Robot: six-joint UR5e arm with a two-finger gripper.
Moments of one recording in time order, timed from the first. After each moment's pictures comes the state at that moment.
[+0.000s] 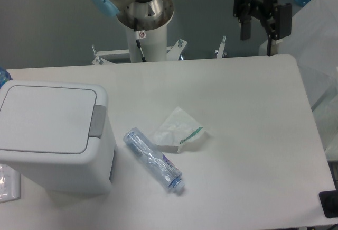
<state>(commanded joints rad) 2.79 -1.55 -1.49 -1.26 1.33 1.88</state>
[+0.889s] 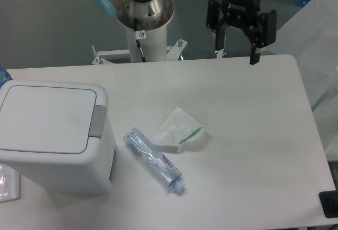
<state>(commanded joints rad) 2.66 -1.58 -1.47 -1.18 1.25 1.21</state>
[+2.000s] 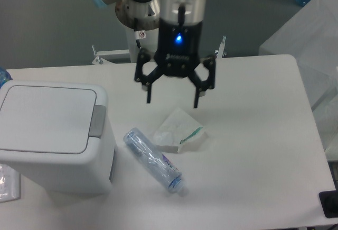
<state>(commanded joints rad) 2.39 -1.72 -1.47 -1.08 1.25 0.41</state>
